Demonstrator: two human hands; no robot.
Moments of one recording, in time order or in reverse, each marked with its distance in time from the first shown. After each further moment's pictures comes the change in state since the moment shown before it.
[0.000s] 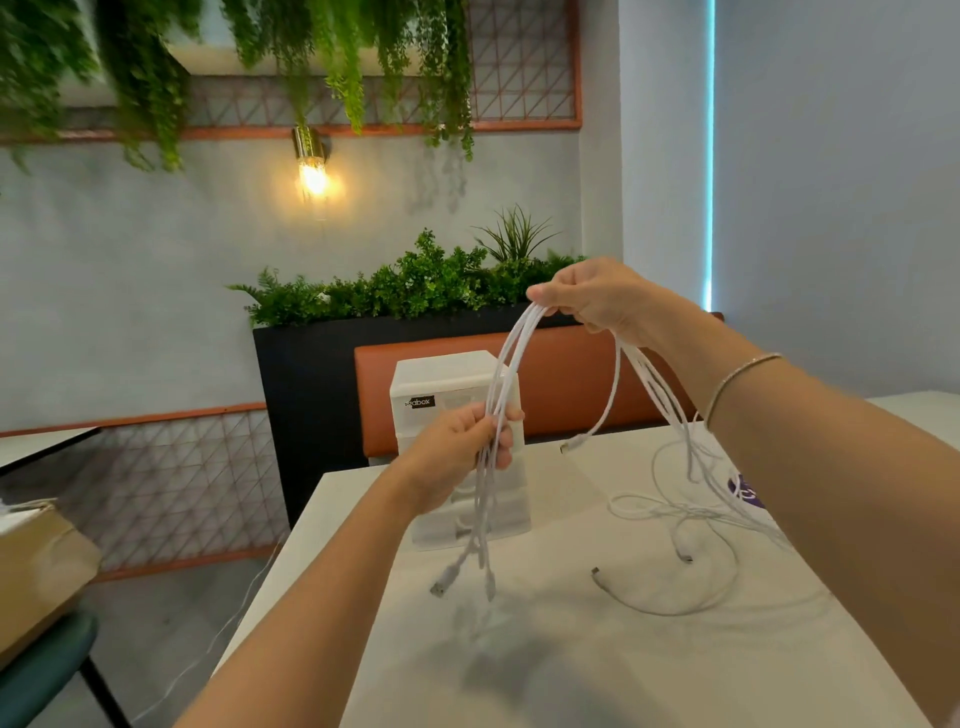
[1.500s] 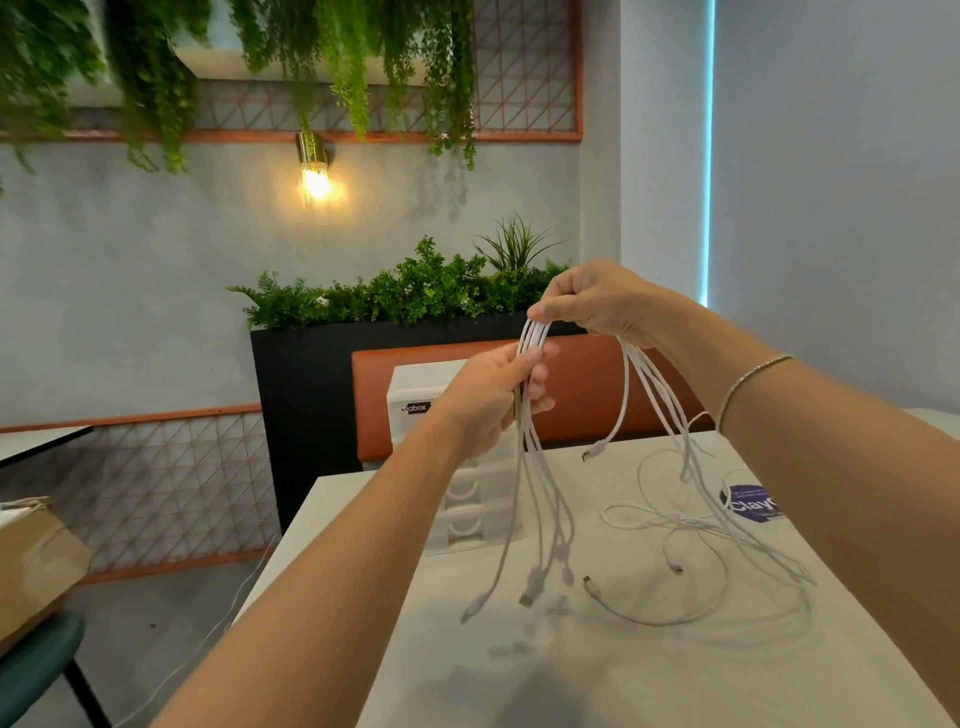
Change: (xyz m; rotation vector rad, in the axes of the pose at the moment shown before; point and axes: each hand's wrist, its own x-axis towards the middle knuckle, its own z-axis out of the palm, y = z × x) left_hand 0.029 0.046 0.027 -0.298 -0.033 0.093; right_hand -0.001 -0.006 -0.012 -0.093 -0.064 -0.068
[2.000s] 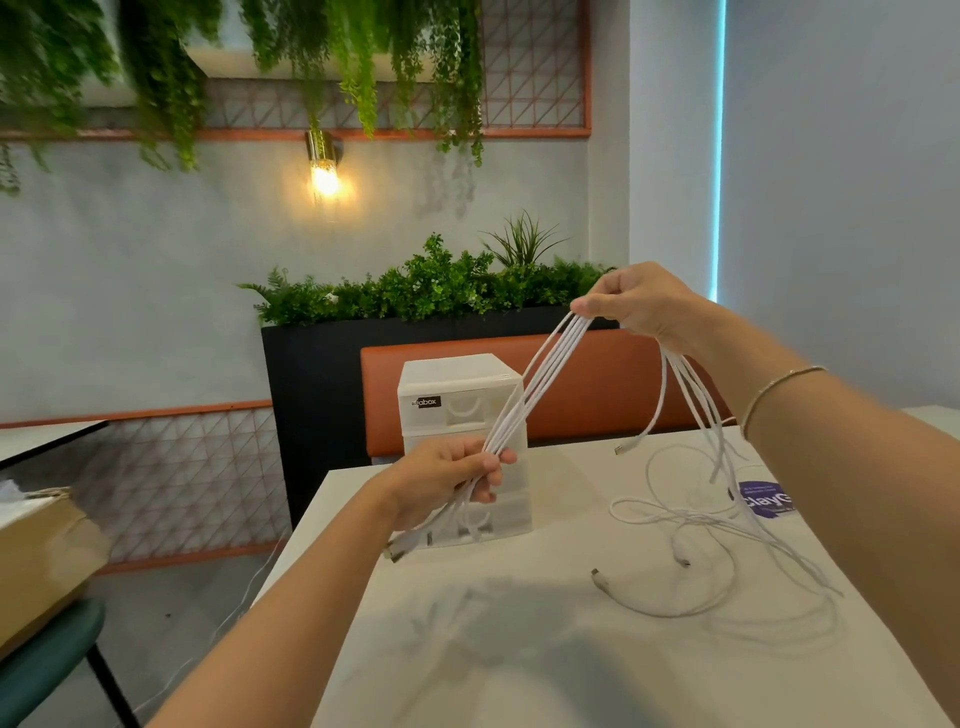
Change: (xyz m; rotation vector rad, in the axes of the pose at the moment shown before) left_hand -0.048 -0.046 -0.060 0.328 -0.025 -0.251; right_hand -0.012 0.023 -0.008 0.026 0.198 0.068
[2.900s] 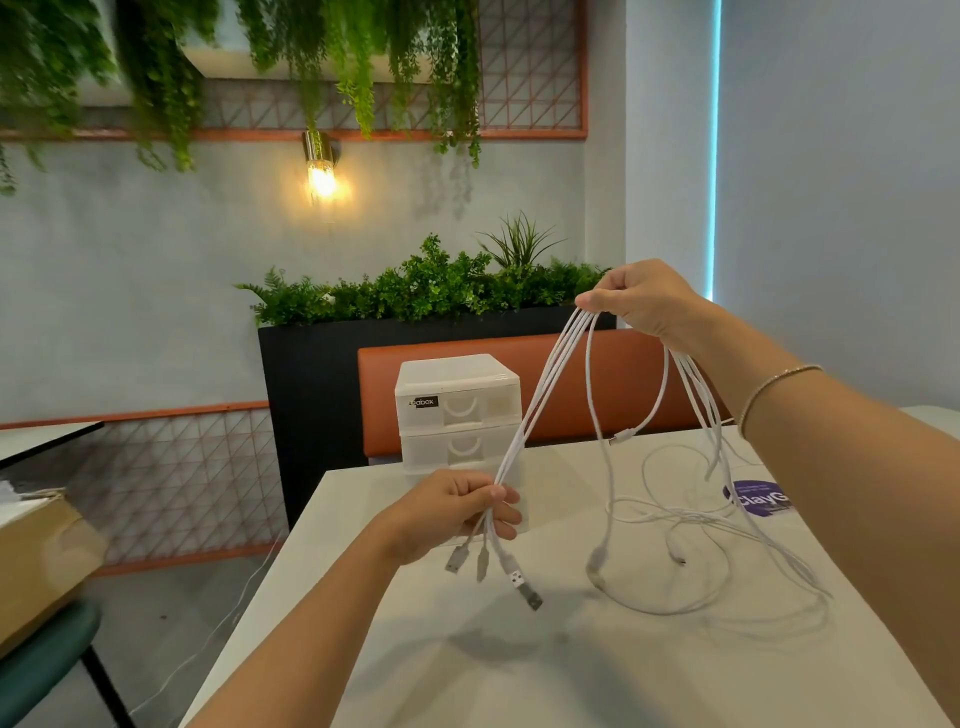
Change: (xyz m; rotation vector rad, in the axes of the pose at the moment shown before) left_hand -0.008 -0.022 0.016 0.118 0.002 -0.013; right_hand -0.003 -0.002 -0.002 -0.038 0.064 -0.007
